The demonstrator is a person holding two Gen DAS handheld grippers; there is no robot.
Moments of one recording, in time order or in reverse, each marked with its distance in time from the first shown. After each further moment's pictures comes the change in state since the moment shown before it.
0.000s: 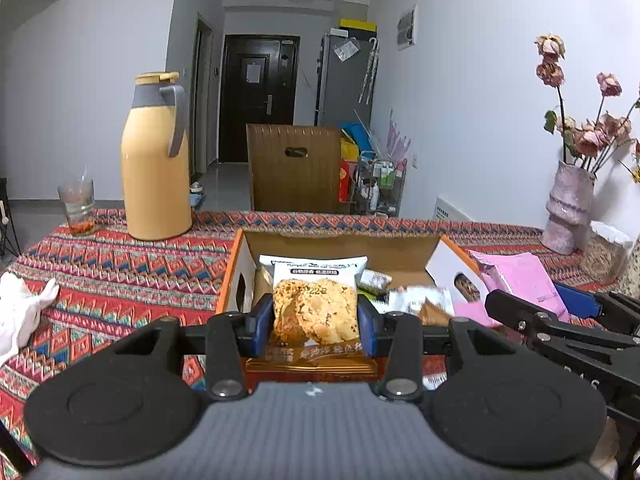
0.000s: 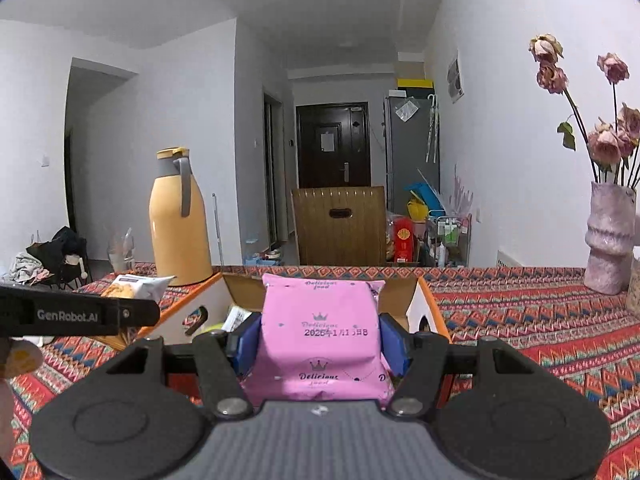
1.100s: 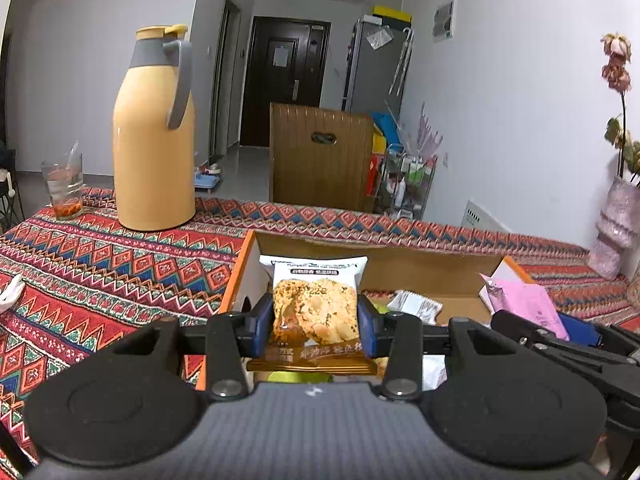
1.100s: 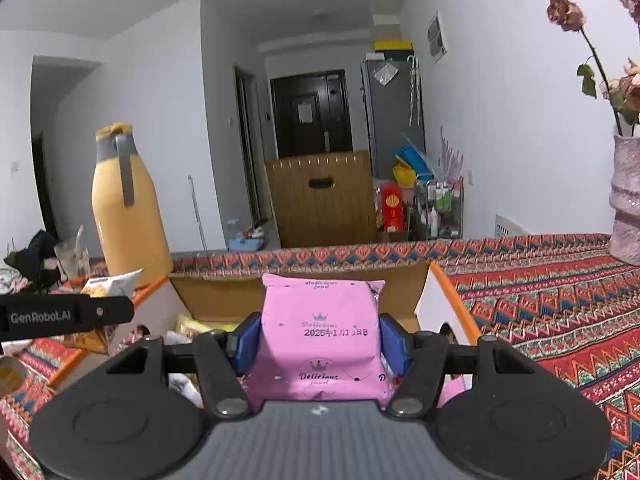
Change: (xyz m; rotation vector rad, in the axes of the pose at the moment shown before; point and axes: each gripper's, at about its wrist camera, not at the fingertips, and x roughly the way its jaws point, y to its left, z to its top) left arm 0.117 0.024 0.011 -0.075 0.046 0.050; right arm 0.130 -0.024 0.002 0.081 0.100 -0.033
